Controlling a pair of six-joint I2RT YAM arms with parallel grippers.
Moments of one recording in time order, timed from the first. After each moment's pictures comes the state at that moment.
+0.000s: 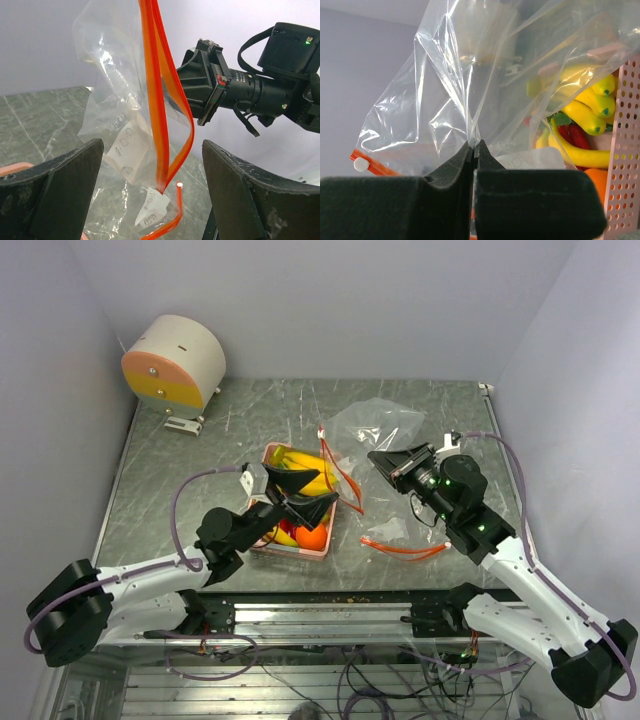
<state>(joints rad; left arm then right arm) -0.93 1.03 0.36 1.08 0.02 -0.39 0.58 0.84 0.75 -0.03 0.05 1.26</state>
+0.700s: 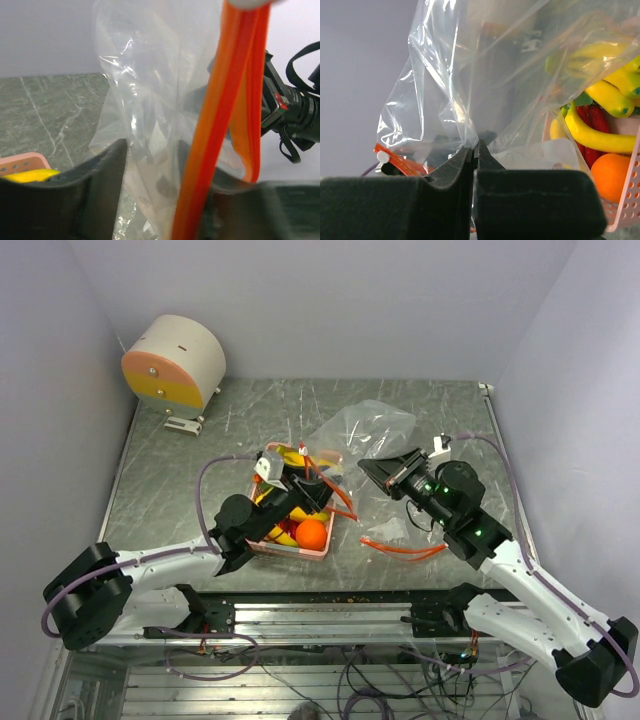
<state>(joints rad) -0.93 1.18 0.46 1.05 -0.06 -0.43 0.62 0.83 0.70 0.04 -0.03 1.28</state>
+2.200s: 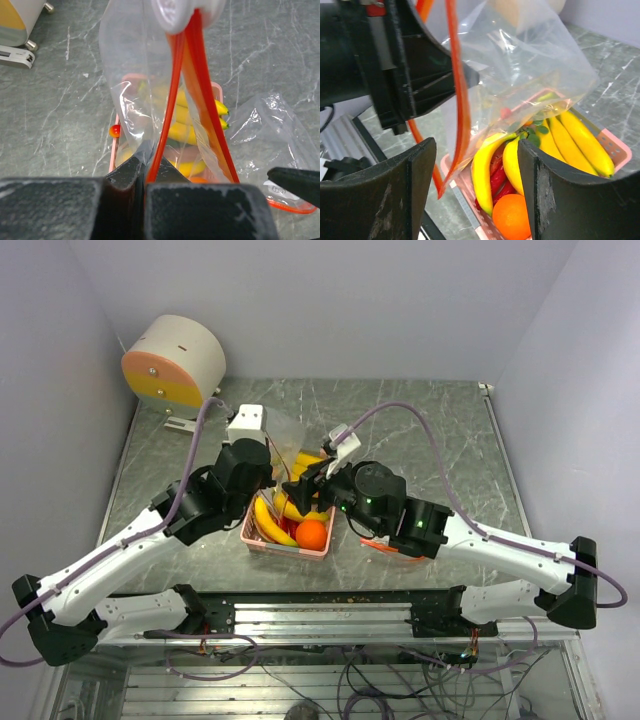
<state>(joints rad) -0.93 1.06 1.19 -0.61 -0.70 -0.45 1.18 1.22 1.10 -0.01 0.33 0.22</state>
